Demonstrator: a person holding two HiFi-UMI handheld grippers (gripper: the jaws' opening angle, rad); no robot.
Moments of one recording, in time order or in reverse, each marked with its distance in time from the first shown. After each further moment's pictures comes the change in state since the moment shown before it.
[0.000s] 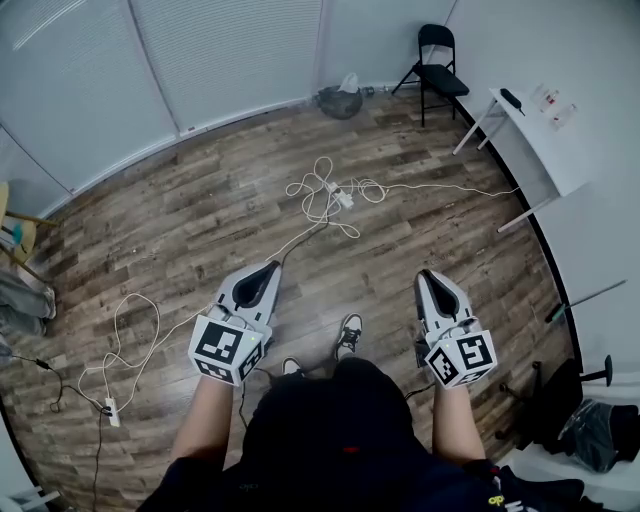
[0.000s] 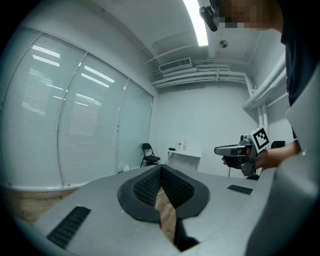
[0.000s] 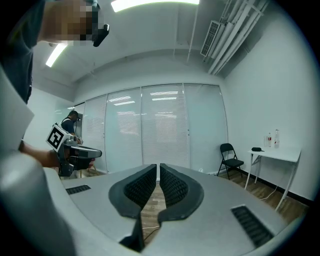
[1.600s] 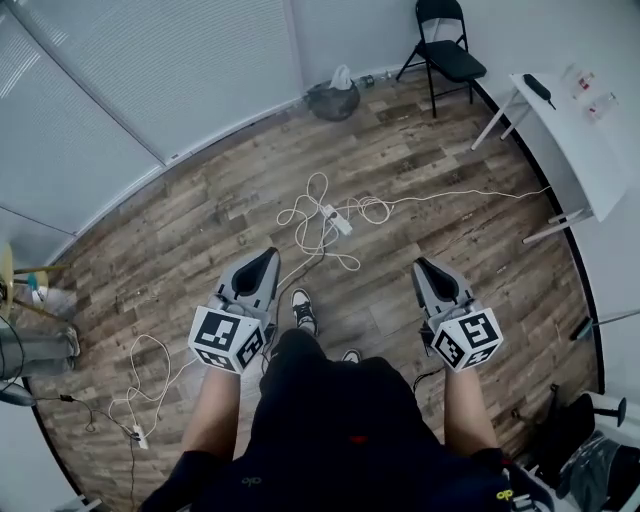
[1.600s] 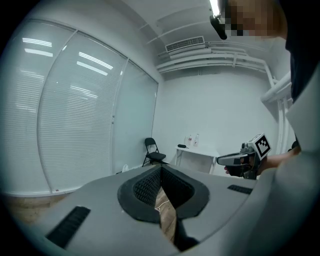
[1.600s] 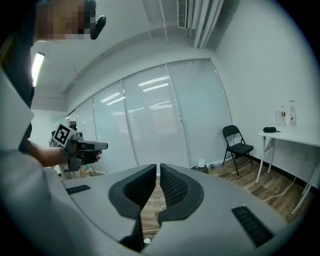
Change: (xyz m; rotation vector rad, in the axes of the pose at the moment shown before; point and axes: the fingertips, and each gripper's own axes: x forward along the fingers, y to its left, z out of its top) left arm 0.427 0.090 0.041 -0.022 0.096 0.040; right arm 0.268 -0.342 -0.038 0.145 0.114 0.096
